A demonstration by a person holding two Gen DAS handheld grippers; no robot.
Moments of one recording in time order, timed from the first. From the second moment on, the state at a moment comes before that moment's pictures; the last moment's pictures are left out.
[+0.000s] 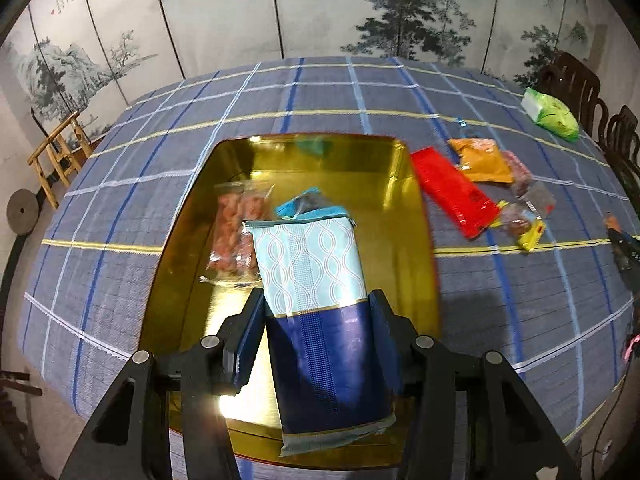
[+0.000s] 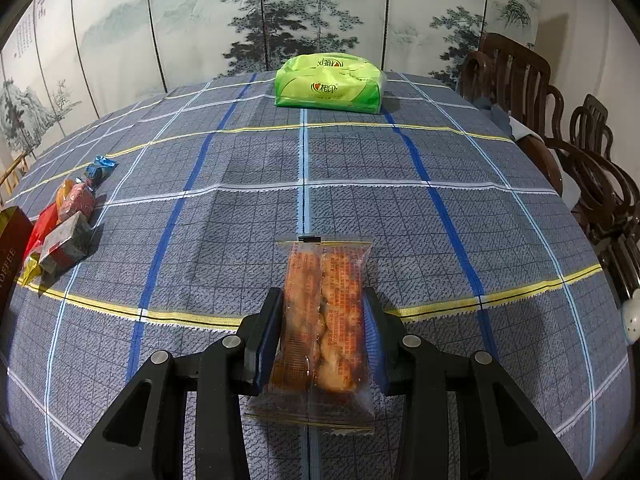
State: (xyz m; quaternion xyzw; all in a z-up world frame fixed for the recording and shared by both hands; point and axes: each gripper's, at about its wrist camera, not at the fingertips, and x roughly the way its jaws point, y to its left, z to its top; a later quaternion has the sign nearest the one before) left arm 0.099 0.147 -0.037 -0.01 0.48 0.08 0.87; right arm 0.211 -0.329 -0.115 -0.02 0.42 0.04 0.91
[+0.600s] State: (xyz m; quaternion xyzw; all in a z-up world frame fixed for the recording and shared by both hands) left arm 0.095 0.188 -0.062 0.00 0.50 0.12 0.86; right arm 0.211 -0.328 -0.115 -0.02 0.42 0.04 0.91
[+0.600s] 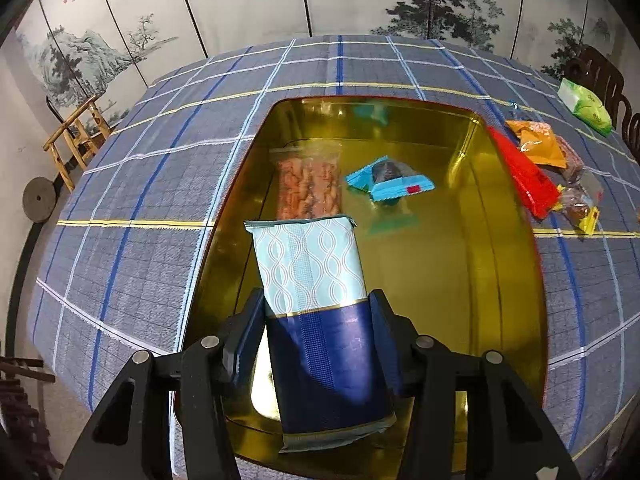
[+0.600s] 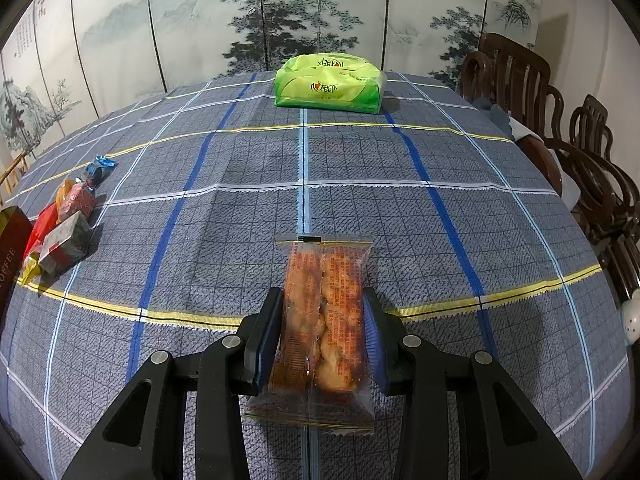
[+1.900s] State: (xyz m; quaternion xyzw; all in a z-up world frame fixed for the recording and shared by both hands) left arm 0.061 0.188 -0.026 0.01 0.43 0.15 0.89; right arm 0.203 -0.334 -0.114 -0.01 0.42 0.02 0.91
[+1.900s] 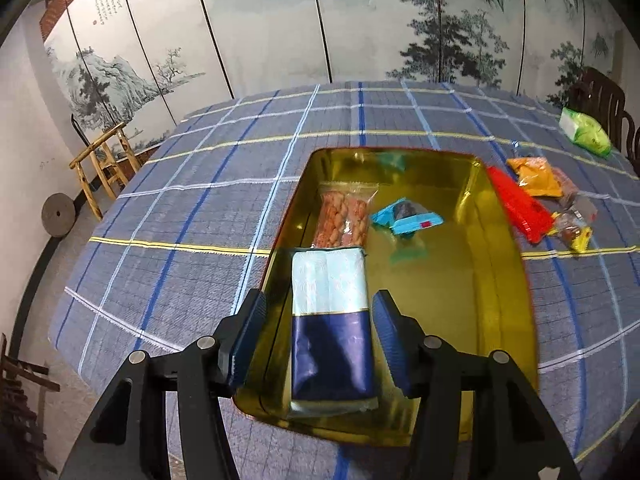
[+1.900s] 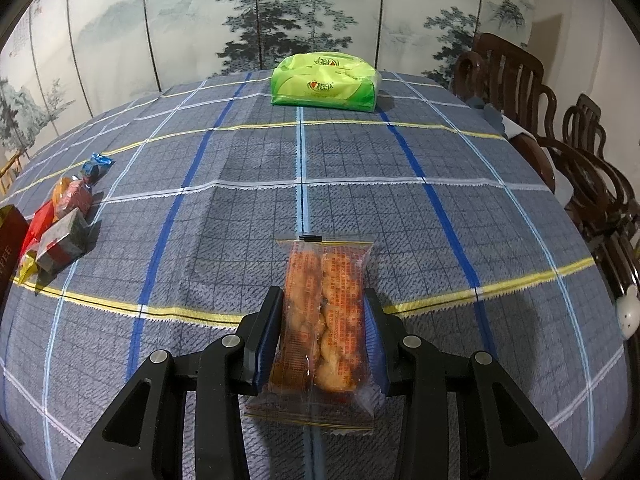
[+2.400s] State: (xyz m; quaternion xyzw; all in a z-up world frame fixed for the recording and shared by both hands) left arm 0.025 0.178 -0.007 -0.02 0.42 0.13 0.90; right arm 0.164 -0.307 -0.109 0.04 0.44 0.07 0.89
